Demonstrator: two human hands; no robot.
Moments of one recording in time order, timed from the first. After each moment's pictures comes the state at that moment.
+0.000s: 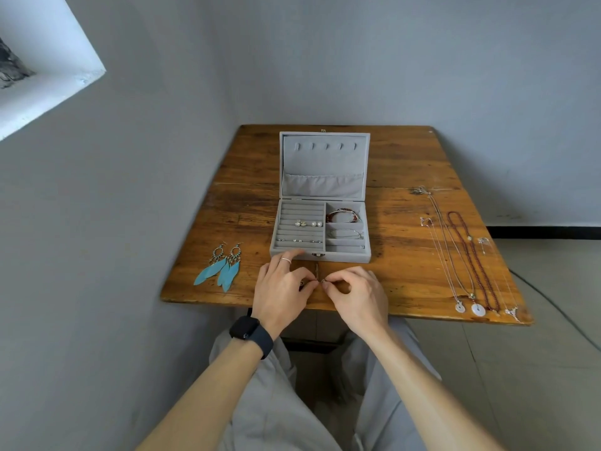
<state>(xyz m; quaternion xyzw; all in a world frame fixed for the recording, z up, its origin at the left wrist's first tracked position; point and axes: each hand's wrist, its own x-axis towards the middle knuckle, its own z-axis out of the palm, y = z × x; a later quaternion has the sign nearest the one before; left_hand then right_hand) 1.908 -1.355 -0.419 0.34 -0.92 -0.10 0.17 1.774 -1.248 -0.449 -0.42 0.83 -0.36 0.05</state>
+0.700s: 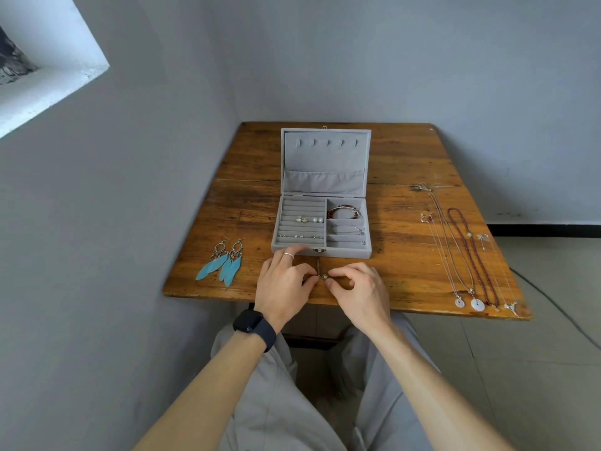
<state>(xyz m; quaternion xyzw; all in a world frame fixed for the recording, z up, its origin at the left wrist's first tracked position) 1.910 -1.353 -0.415 0.34 -0.92 -0.10 0.16 1.773 -1.244 -0.450 -0.43 0.82 -0.38 0.07</state>
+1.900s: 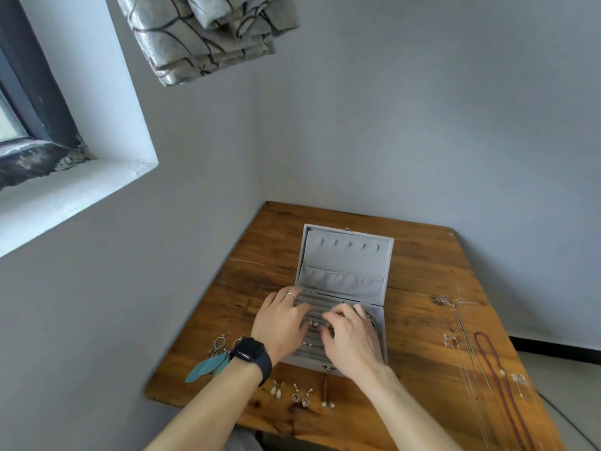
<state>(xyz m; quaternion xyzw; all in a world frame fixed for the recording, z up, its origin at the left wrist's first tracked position) 1.861 -1.467 -0.381 0.33 -0.93 -0.02 0.13 1.721 -1.362 -0.390 -0.58 0.79 -0.21 -0.02</state>
